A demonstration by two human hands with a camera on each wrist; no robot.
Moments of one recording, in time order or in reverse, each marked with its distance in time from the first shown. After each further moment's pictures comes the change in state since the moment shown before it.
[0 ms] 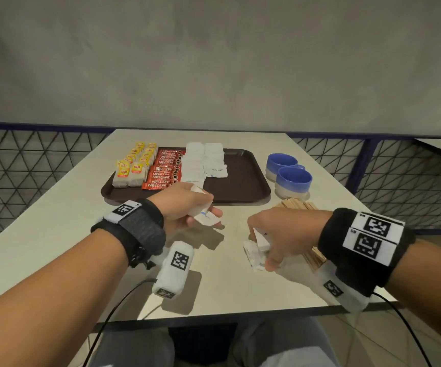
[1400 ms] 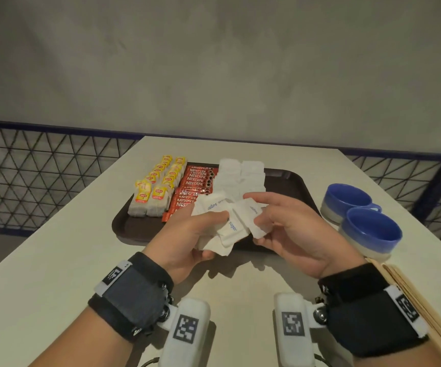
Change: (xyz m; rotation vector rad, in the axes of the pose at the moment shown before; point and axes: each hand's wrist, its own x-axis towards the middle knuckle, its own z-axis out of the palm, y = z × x) left_hand 0.067 -0.020 -0.048 -0.409 0.055 0.216; right_hand 0.124 -0.010 -0.042 1.831 0.226 -0.212
